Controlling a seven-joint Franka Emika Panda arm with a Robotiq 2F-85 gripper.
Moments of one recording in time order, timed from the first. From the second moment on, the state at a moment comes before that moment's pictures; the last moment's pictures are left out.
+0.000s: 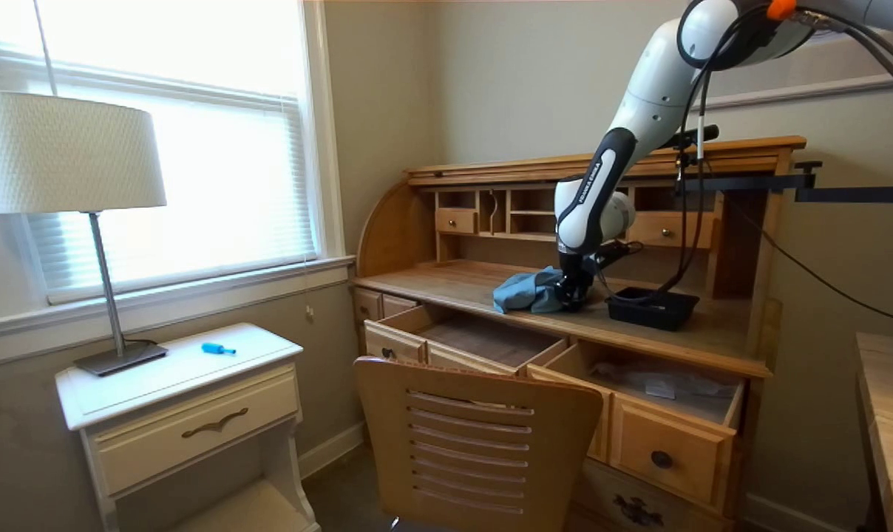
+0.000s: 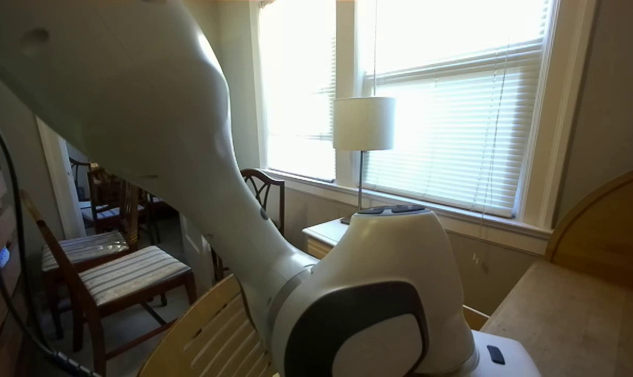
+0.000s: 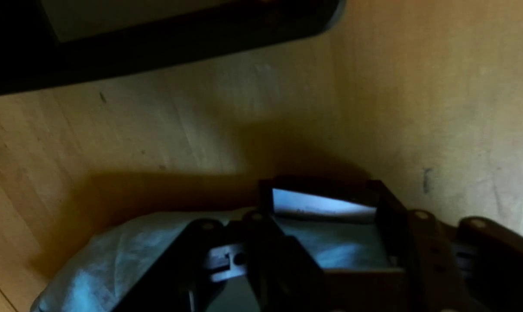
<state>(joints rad) -0.19 0.99 -0.26 -1.60 -0.11 2.77 0.00</state>
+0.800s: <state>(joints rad) -0.33 0.72 -0.05 -1.61 0.01 2.44 -0.19</state>
